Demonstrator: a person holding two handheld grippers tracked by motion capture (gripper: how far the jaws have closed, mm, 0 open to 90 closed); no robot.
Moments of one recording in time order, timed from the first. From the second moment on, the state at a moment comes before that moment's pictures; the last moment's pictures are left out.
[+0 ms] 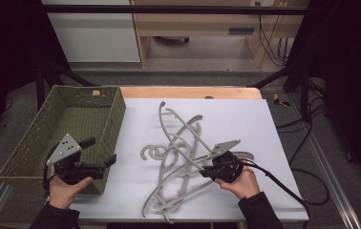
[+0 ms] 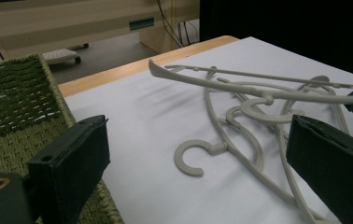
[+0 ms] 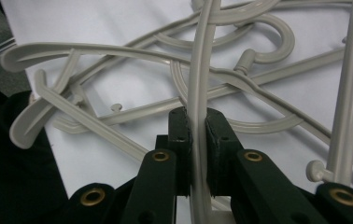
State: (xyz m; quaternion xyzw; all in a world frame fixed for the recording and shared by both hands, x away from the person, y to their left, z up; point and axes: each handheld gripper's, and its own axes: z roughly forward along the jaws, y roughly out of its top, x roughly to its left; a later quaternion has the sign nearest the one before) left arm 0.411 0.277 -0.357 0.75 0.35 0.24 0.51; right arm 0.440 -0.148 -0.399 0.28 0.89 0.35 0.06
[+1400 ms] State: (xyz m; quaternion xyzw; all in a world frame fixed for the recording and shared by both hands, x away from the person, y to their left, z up) left arm 0.404 0.240 -0.363 0.84 0.22 0.24 0.43; right arm 0.425 -0.159 -0.379 0.18 0.90 0.39 -0.01
